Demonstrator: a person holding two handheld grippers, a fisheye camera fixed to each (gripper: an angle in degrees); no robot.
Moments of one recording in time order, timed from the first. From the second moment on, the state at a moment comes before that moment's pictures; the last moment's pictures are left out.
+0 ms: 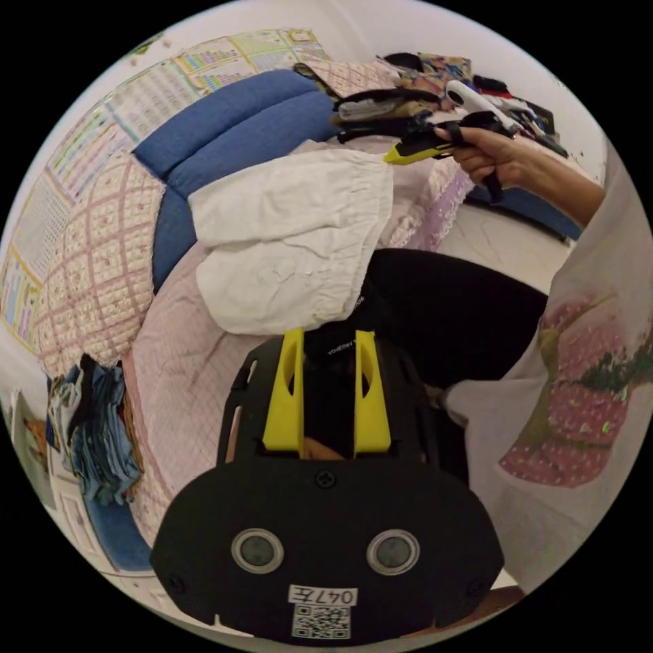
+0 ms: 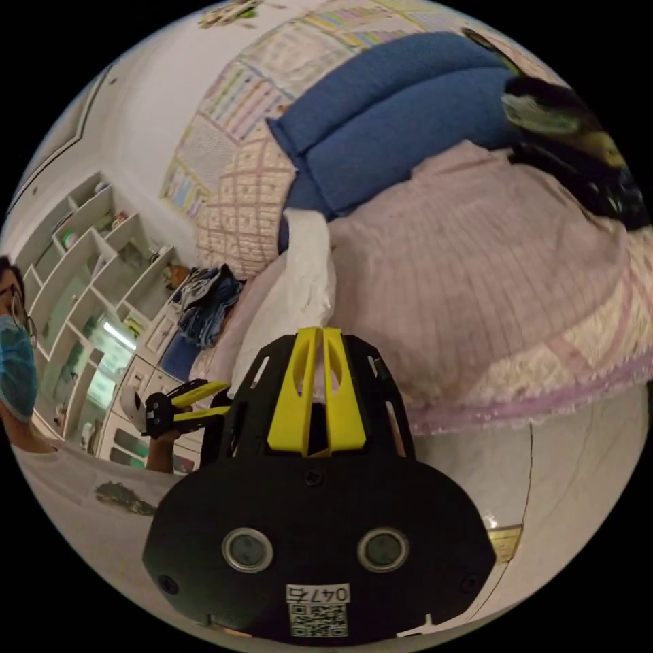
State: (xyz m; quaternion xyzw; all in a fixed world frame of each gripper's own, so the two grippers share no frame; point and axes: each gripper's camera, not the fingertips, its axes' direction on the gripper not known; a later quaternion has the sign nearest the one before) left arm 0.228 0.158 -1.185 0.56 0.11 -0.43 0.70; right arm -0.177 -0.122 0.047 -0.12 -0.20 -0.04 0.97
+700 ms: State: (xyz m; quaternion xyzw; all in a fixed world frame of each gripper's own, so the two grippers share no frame) left arm 0.216 0.138 -1.259 0.56 0.02 -0.40 0.73; right arm -0.027 -0.044 0.119 -0.18 -0.22 0.00 0.96
